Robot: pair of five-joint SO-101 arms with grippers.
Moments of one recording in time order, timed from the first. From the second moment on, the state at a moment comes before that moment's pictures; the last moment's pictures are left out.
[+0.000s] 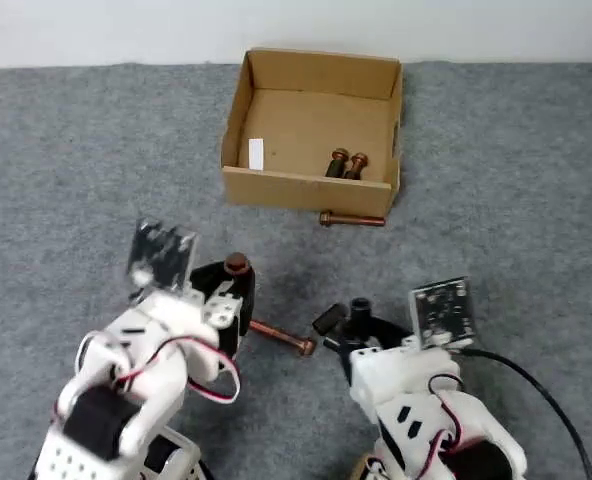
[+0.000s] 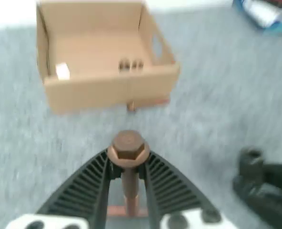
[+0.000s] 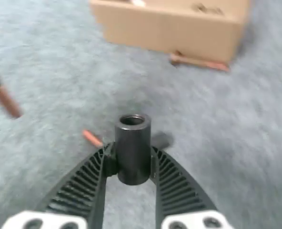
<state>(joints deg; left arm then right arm) 24.6 -79.8 56.9 64.4 19.2 -29.5 -104.1 66.1 80.6 -11.6</state>
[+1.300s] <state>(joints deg) 33.1 -103.5 64.9 62.9 26.0 -47.6 -103.2 74.5 64.4 6.9</state>
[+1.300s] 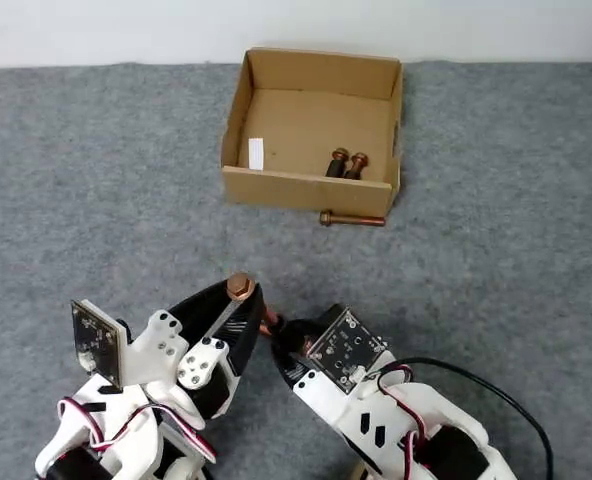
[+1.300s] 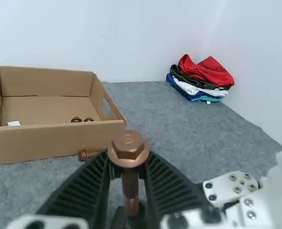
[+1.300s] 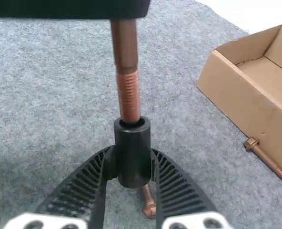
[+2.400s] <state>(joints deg) 32.1 -103.6 69.2 65.6 25.9 -46.4 -103.1 75.9 60.1 10.7</state>
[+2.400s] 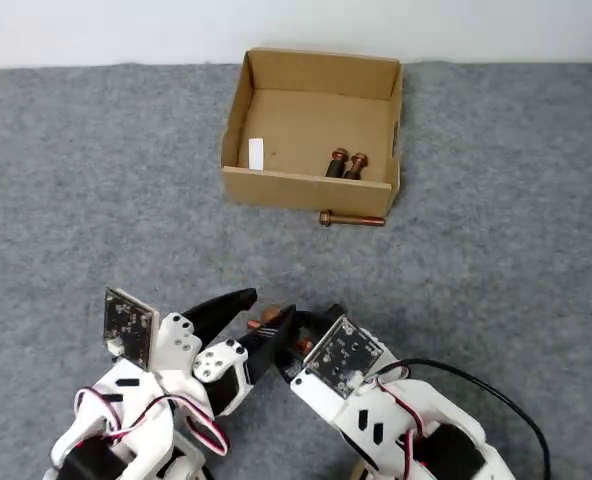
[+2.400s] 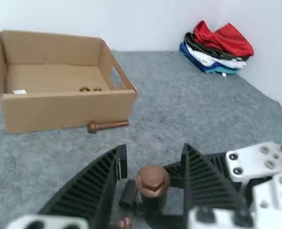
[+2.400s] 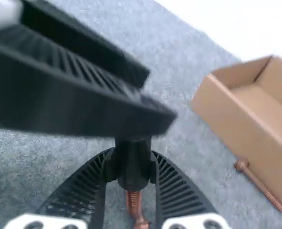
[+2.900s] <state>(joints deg) 19.2 -103.6 65.4 69.9 22.7 -33.1 -103.1 76.5 60.1 2.4</state>
